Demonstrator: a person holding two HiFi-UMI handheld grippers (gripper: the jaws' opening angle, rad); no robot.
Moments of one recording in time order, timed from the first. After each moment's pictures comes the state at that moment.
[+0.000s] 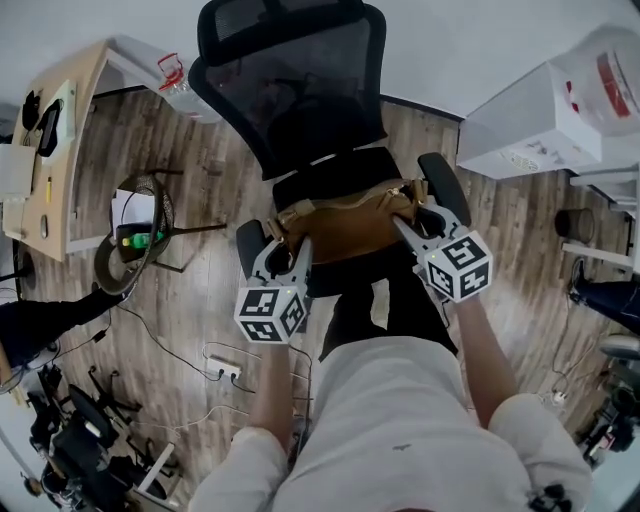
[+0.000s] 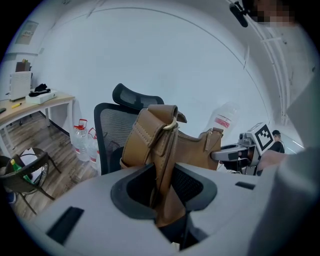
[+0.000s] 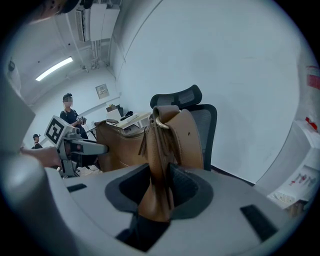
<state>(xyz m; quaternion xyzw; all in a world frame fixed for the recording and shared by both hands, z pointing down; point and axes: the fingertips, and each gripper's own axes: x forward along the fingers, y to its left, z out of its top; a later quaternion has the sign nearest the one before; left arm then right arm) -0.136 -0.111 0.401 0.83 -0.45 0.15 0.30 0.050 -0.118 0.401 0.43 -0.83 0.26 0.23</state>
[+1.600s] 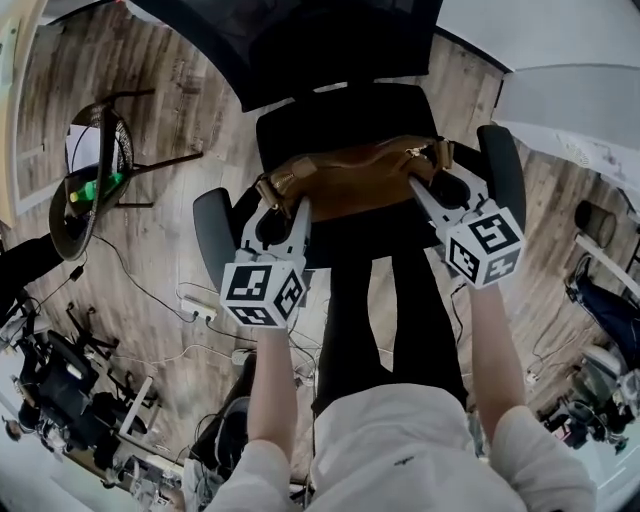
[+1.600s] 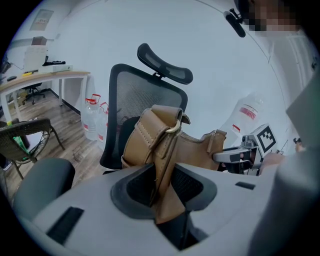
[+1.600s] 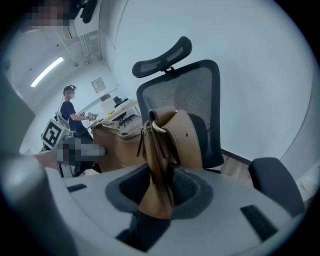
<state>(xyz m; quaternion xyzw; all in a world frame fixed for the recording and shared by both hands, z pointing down) -0.142 -0.152 0.578 0.77 -0.49 0.17 0.37 0.048 -0.177 0.583 0.39 -0.82 0.33 0.26</state>
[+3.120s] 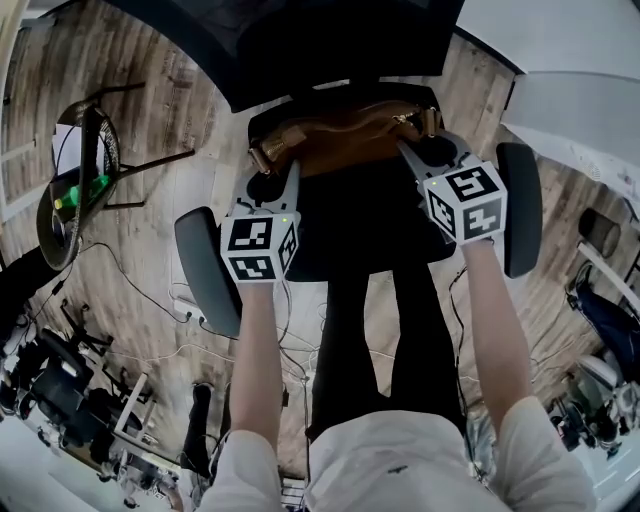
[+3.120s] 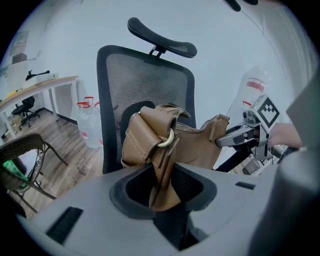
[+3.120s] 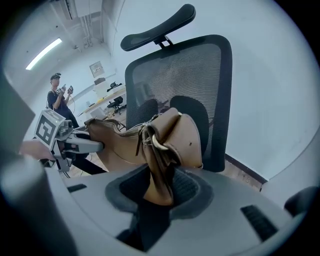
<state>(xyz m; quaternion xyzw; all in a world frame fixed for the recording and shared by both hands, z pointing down) -0.154 -0.221 0.681 0.78 -0.49 0.25 0.31 0.034 -0.252 0.679 0.38 -0.81 0.30 0.33</state>
